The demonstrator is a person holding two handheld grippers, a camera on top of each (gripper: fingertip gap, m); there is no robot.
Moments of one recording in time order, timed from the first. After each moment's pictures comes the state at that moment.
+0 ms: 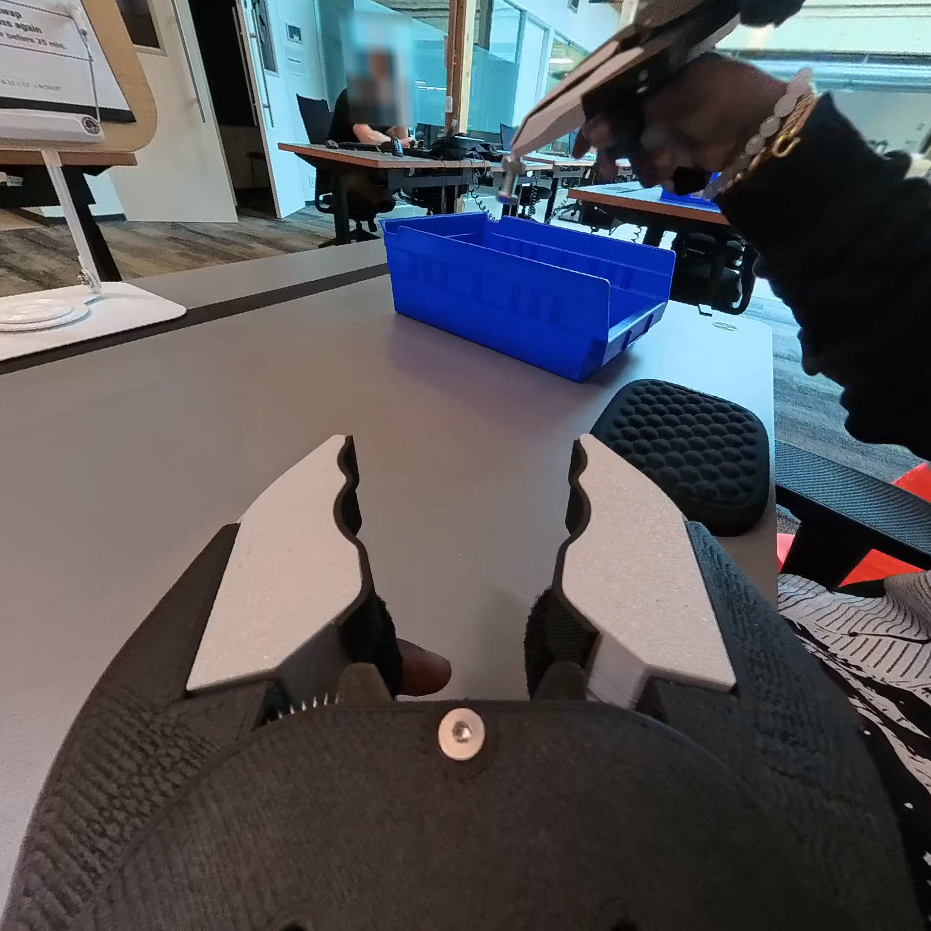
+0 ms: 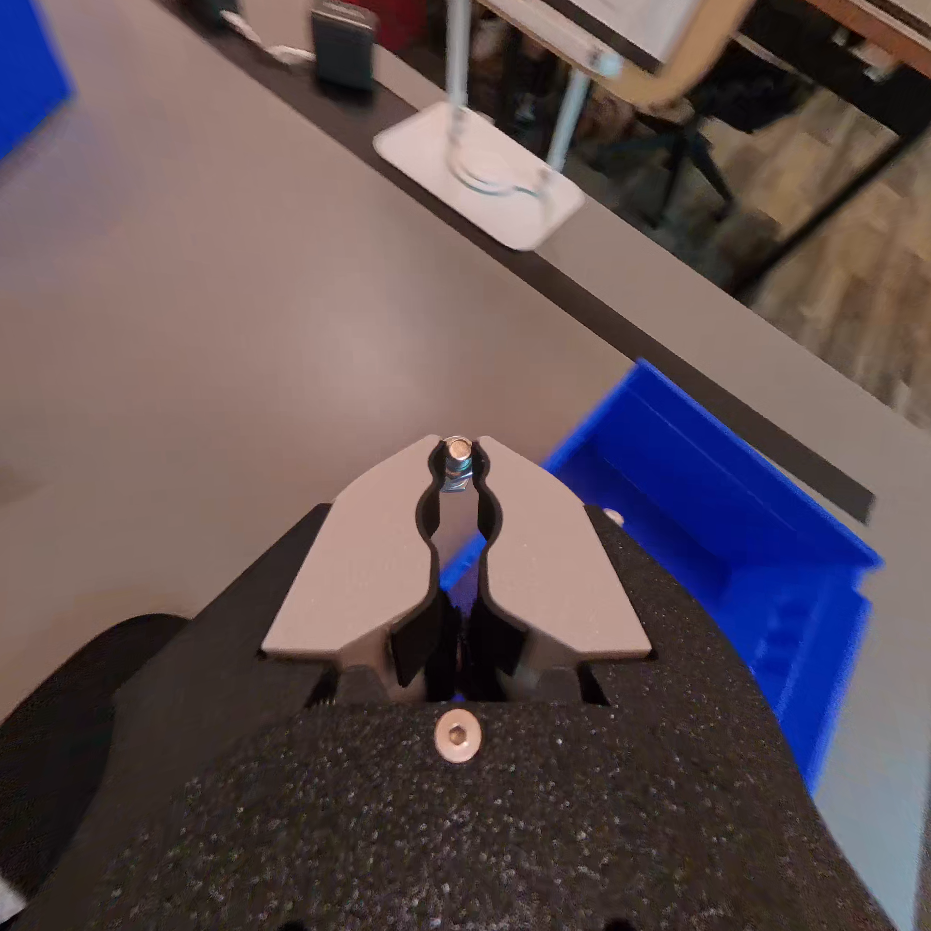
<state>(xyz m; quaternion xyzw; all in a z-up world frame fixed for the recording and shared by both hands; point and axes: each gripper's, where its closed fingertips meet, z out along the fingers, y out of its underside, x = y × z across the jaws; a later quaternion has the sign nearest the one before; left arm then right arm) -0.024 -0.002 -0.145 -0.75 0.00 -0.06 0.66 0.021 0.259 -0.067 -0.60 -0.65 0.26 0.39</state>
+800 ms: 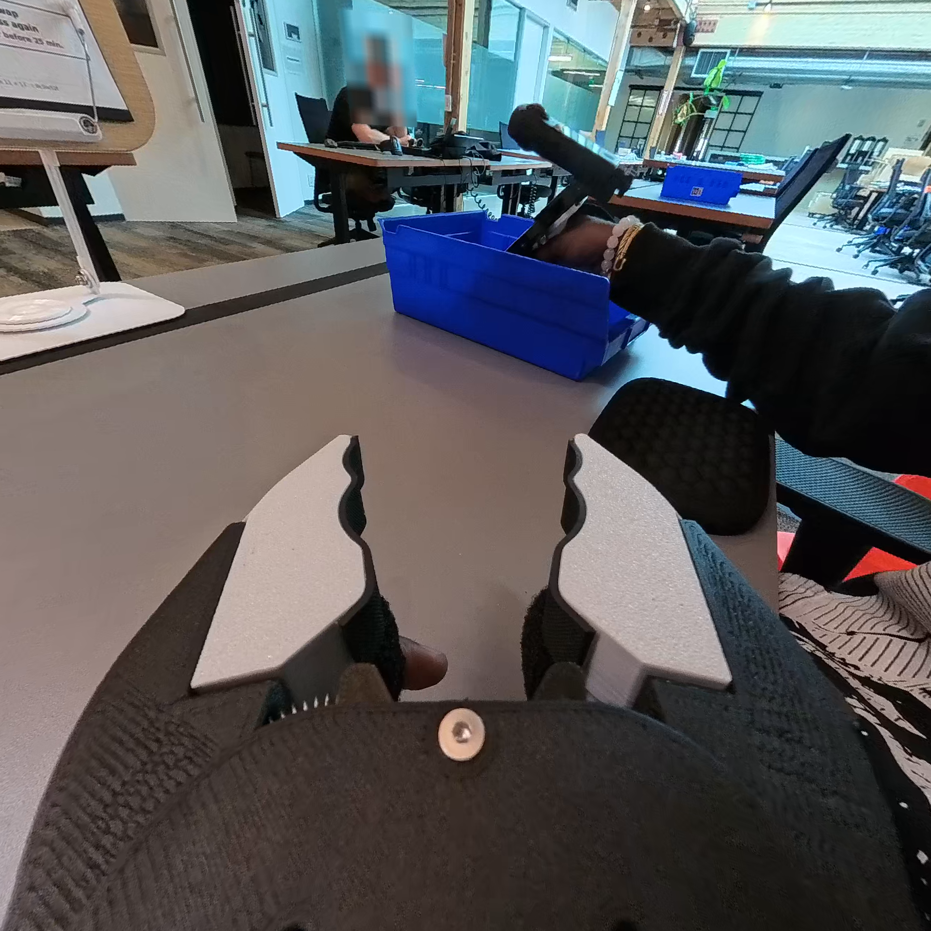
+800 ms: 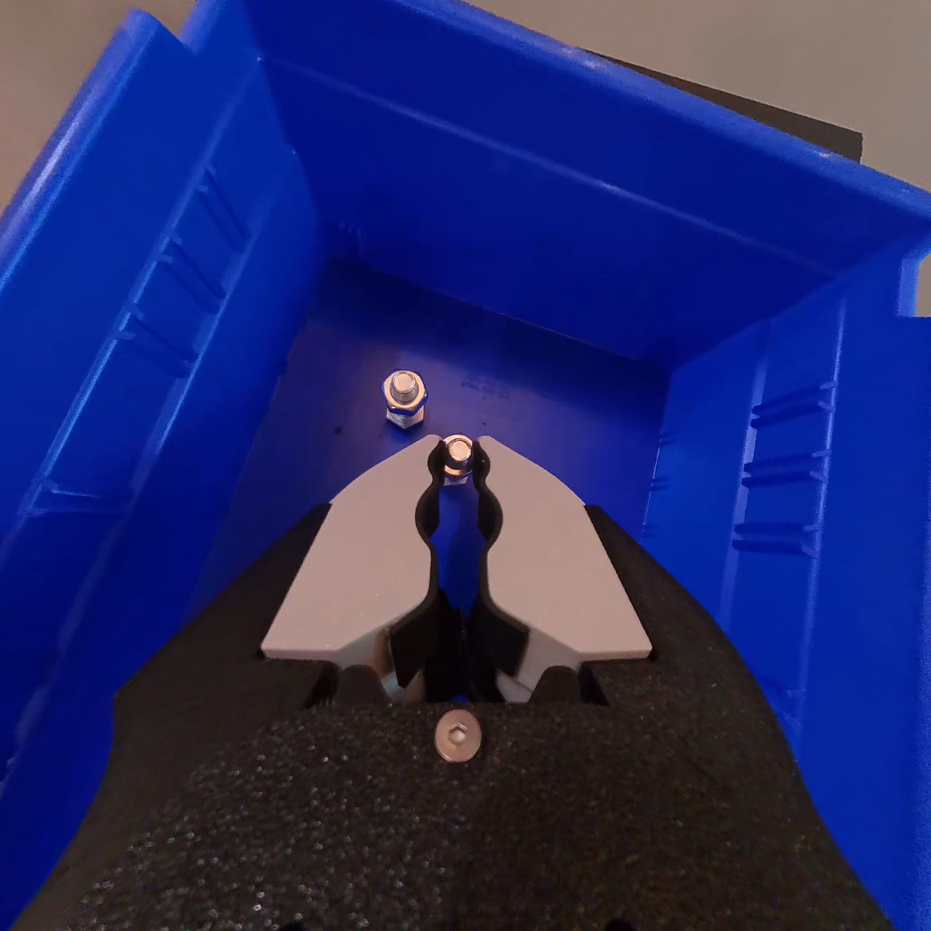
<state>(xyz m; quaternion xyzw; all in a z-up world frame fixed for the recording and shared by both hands) -0.024 -0.002 -0.145 -0.75 0.00 -0.06 0.66 0.039 0.417 -0.209 -0.78 -0.51 0.14 0.34</state>
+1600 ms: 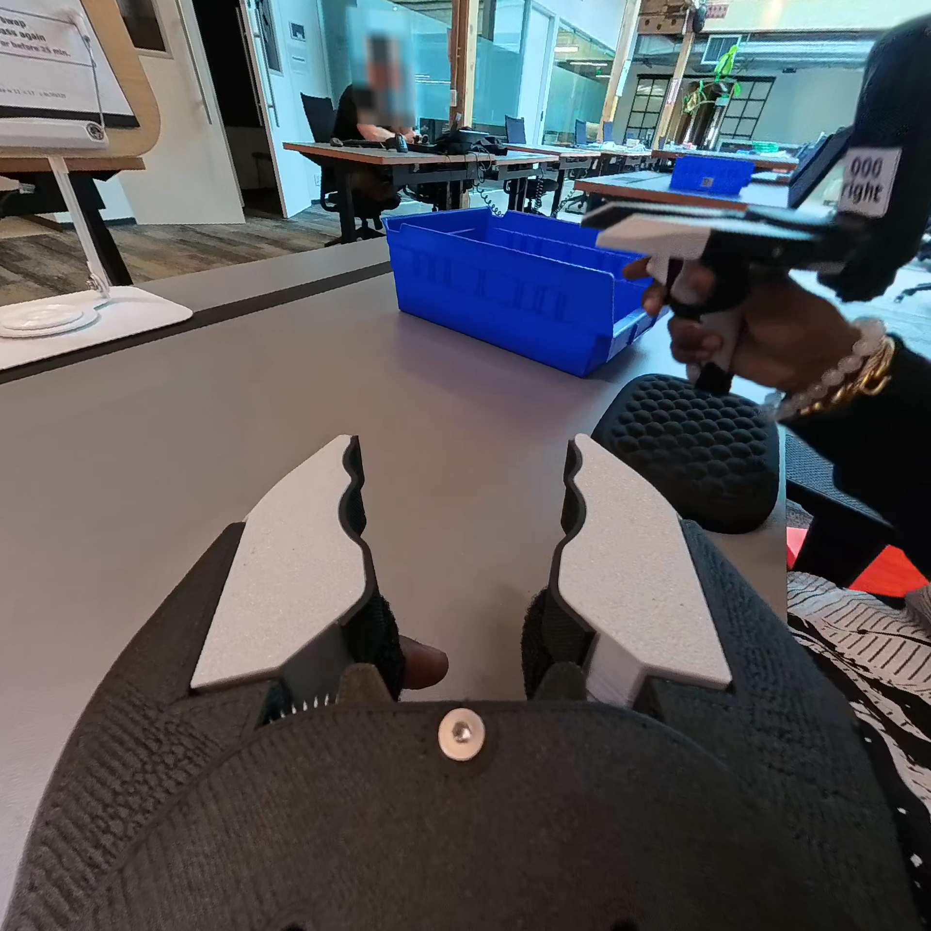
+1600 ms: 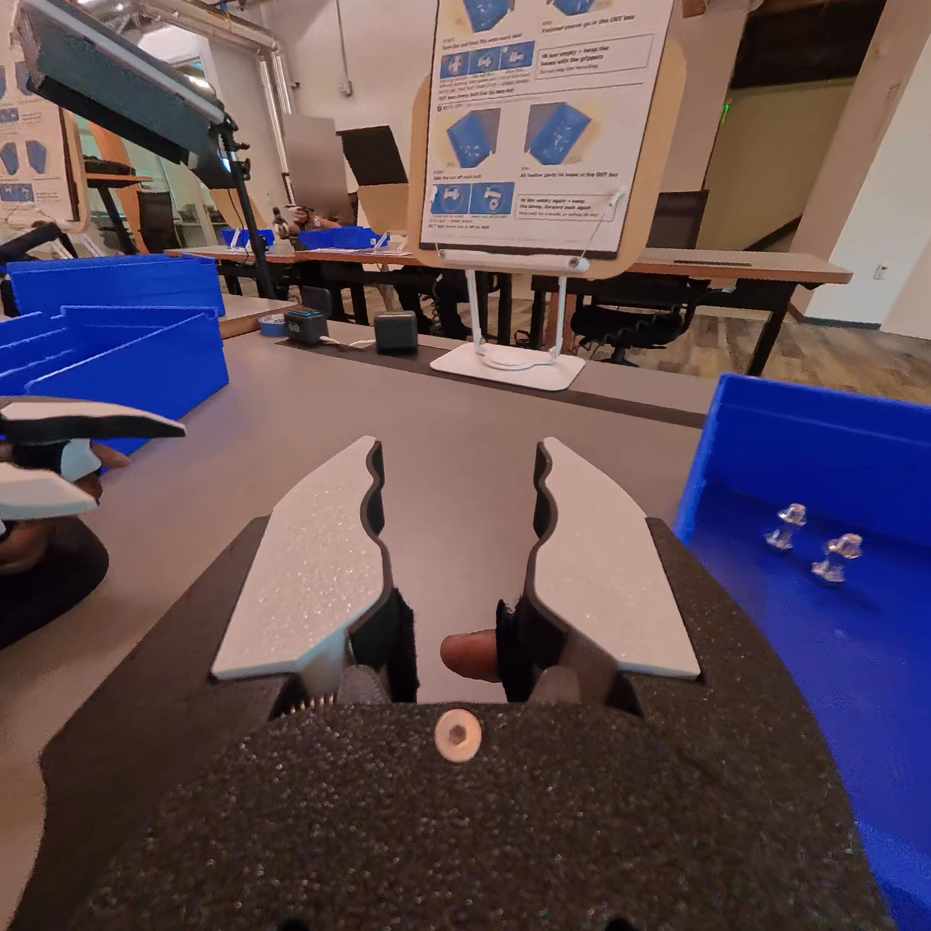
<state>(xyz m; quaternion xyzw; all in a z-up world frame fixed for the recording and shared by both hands) -0.023 -0.002 -0.144 -0.75 0.00 -0.05 0.66 0.057 0.158 -0.100 -0.54 -0.46 0.46 0.54</state>
